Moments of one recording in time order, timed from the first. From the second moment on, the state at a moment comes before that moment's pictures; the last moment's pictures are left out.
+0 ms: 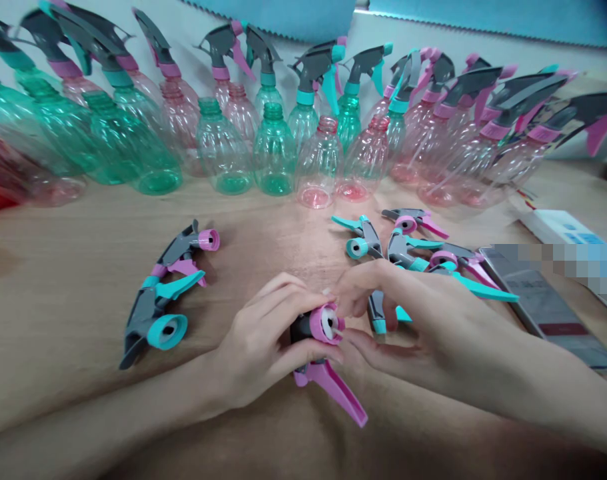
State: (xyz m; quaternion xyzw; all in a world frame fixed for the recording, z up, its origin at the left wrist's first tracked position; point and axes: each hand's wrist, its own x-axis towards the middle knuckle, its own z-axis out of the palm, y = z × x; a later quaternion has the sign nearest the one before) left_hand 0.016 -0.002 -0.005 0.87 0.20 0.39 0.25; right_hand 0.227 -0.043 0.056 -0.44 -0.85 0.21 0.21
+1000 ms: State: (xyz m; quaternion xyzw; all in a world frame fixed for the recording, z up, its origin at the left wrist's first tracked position) left_hand 0.018 -0.001 -0.002 0.88 0.18 0.38 0.22; right_hand 0.217 -0.043 0.052 -0.44 -0.84 0.22 0.23
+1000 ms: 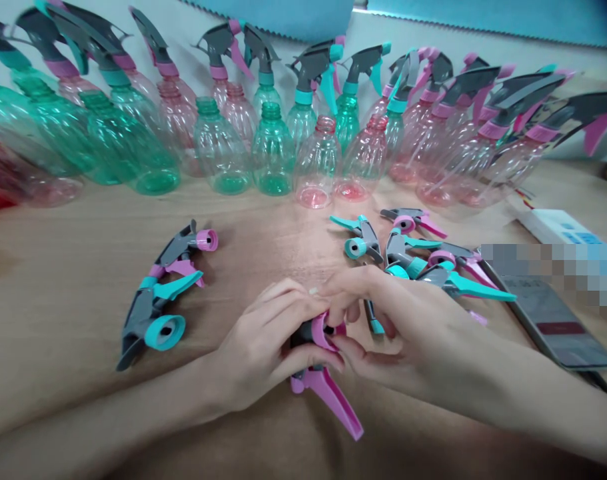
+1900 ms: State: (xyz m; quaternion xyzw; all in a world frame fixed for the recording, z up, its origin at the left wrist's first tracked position) left_hand -0.059 0.042 0.026 0.95 0.28 0.09 -0.07; right_hand 0.214 -0.044 0.066 -0.43 -0.76 0.37 0.32
